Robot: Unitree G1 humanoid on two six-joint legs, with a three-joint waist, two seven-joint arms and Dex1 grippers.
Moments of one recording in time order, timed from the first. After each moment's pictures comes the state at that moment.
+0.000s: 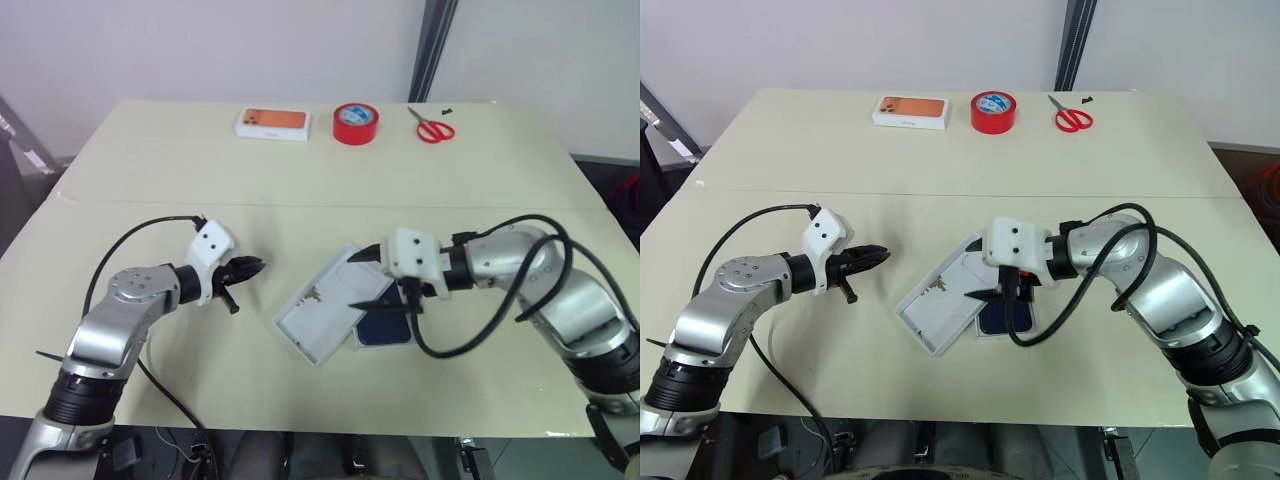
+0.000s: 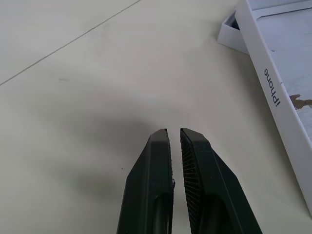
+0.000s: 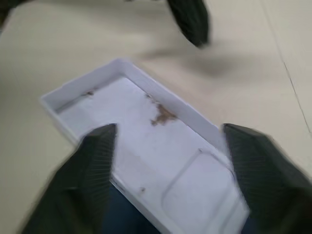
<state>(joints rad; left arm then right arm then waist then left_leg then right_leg) -0.29 0.66 -0.02 -0.25 -0.32 0.62 -0.78 -0.57 -0.85 0.26 -0.48 0.33 0.68 1.04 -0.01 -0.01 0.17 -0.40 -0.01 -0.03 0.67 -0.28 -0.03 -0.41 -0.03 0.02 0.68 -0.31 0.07</state>
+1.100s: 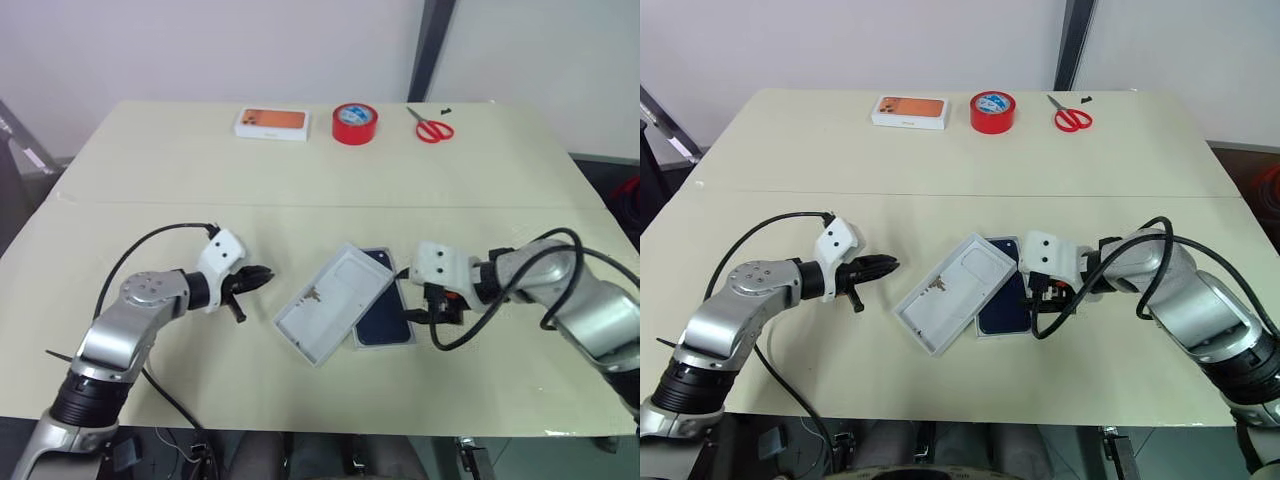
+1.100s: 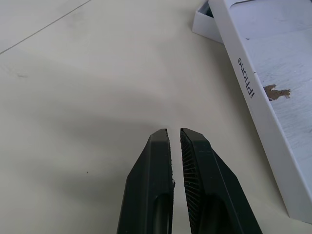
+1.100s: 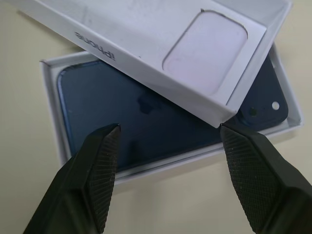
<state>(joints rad) -0.28 0.66 -0.08 -0.26 -0.31 0.63 -0.80 -0.47 -1.02 0.29 -0.47 0.22 0.76 1.04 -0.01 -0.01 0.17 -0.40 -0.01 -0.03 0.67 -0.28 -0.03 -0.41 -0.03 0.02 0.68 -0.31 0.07</state>
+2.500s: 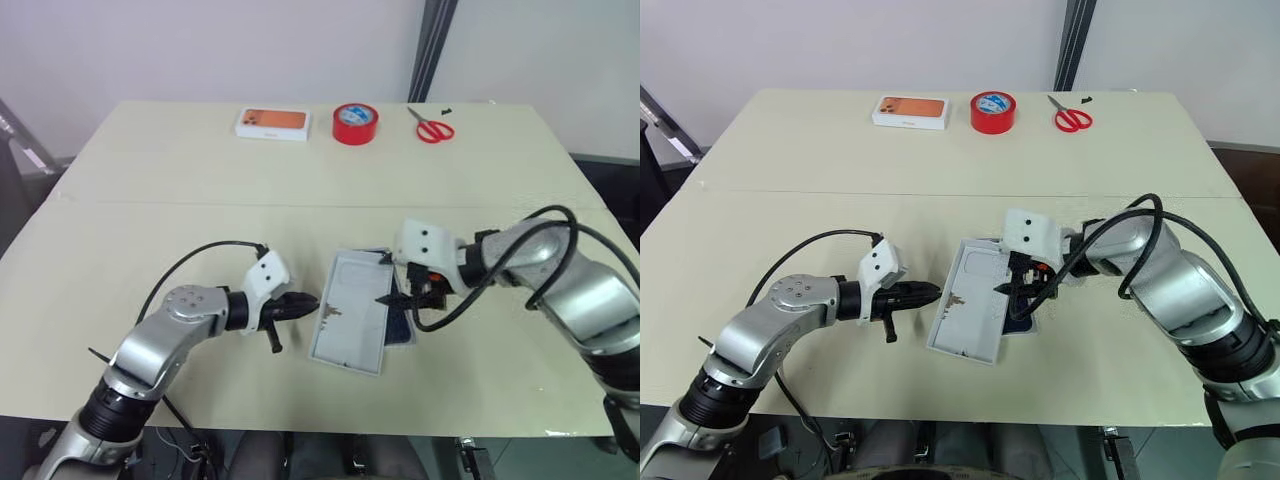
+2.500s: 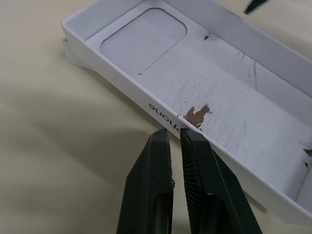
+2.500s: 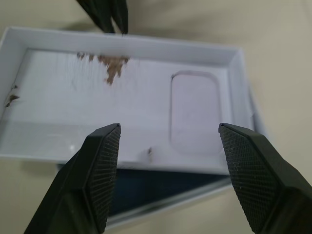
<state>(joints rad) -0.28 0.58 -0.22 -0.42 -0.38 0.74 -0.82 -0.59 -0.93 0.27 -0.55 0.26 0.99 1.06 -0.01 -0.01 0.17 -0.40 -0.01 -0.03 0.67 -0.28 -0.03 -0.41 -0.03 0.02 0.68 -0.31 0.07</state>
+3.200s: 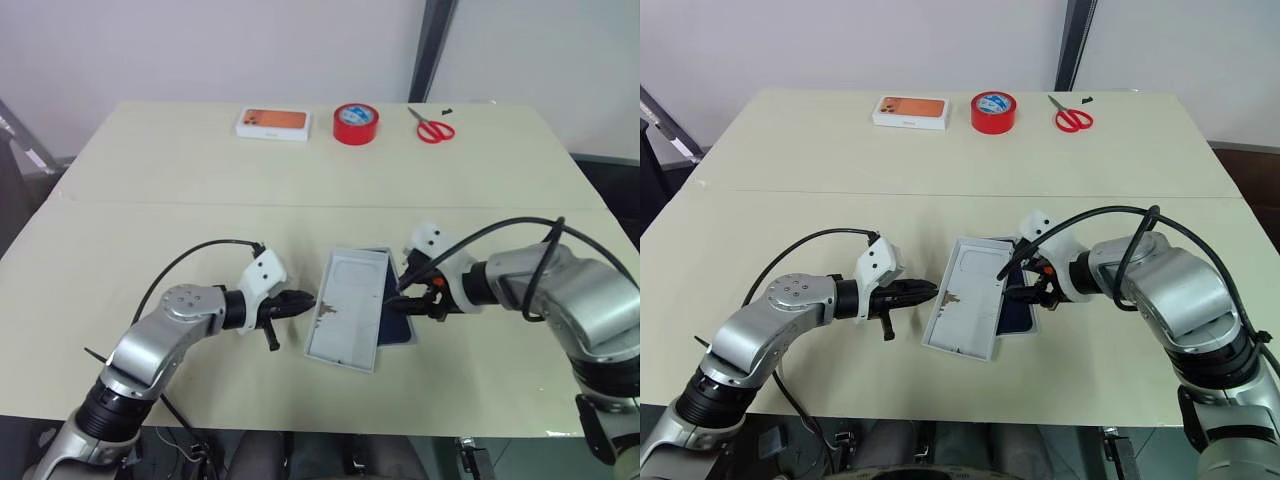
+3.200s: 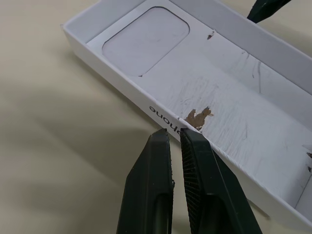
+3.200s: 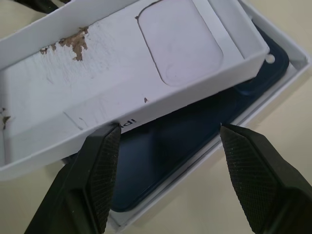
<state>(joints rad) -0.28 0.59 -0.21 -0.41 -0.38 0.74 -0.81 -0.60 -0.78 0.12 -0.60 0.42 1.58 0.80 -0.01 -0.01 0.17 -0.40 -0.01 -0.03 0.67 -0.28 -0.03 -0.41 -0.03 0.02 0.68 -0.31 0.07</state>
